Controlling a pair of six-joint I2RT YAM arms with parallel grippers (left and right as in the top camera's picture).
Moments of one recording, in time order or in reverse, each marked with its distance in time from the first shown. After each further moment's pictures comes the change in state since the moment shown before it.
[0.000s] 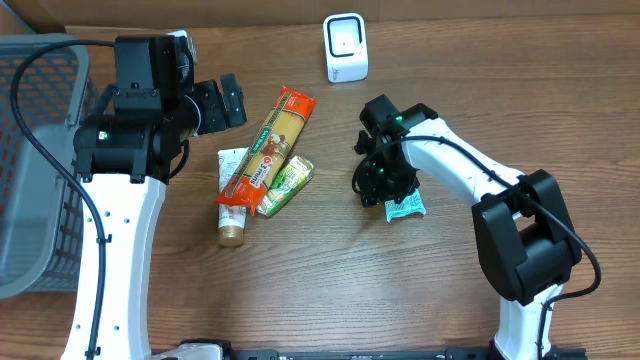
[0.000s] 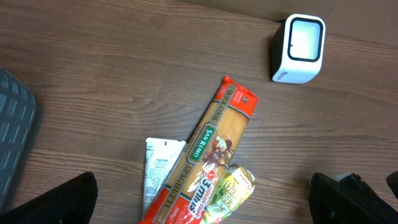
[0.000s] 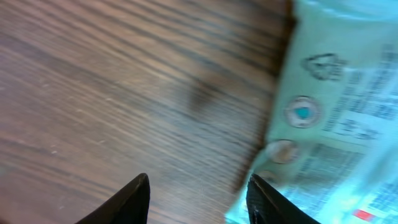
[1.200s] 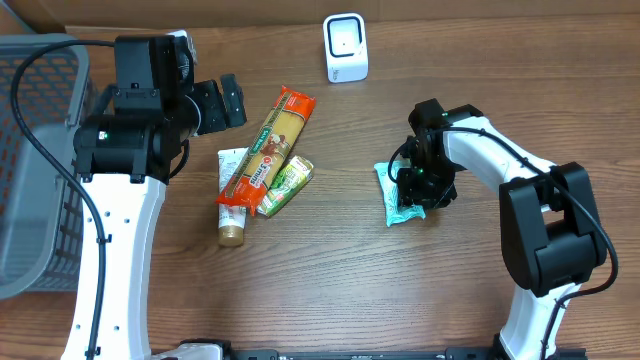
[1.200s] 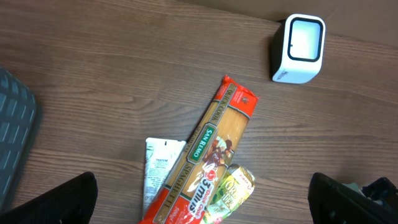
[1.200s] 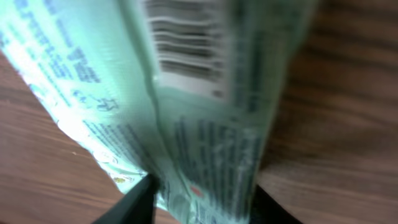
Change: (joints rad) left arm 0.000 0.000 0.000 0.000 0.000 0.000; right arm -0.190 -0.015 -0.134 -0.009 -0.031 0.029
